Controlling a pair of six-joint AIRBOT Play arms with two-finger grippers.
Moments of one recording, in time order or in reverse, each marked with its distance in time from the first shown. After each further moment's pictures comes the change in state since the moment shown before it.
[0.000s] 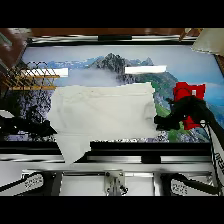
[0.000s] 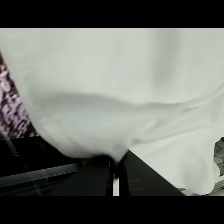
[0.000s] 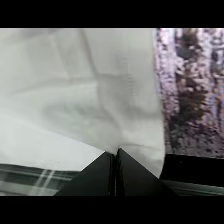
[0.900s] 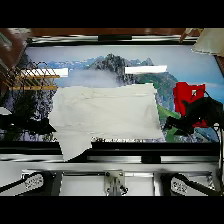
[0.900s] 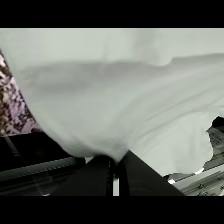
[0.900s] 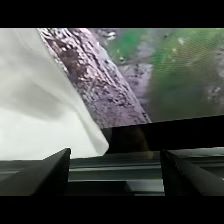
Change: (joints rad) left arm -0.008 0.010 0.049 0.000 -0.061 0.002; right arm -0.164 0.058 -0.027 -0.047 -0.077 0.027
